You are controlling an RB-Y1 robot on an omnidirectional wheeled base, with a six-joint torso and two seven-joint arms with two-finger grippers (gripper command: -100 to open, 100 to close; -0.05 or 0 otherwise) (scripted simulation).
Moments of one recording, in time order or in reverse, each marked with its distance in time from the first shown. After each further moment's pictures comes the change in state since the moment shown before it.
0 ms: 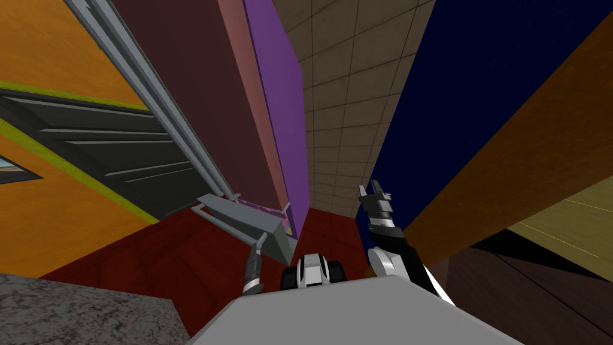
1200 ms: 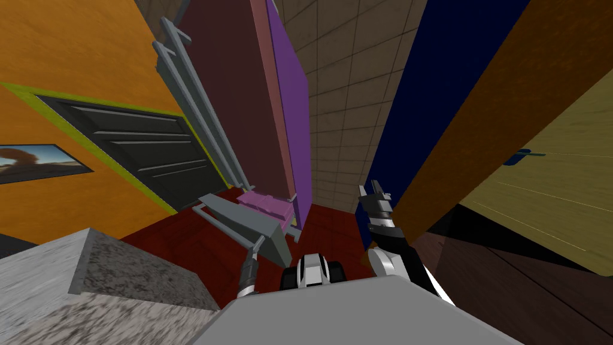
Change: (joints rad) left arm 0.027 -0.008 0.123 -0.021 -0.176 -0.004 0.116; right arm 0.000 0.000 0.000 0.000 0.000 0.000 0.000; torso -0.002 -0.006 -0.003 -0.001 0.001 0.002
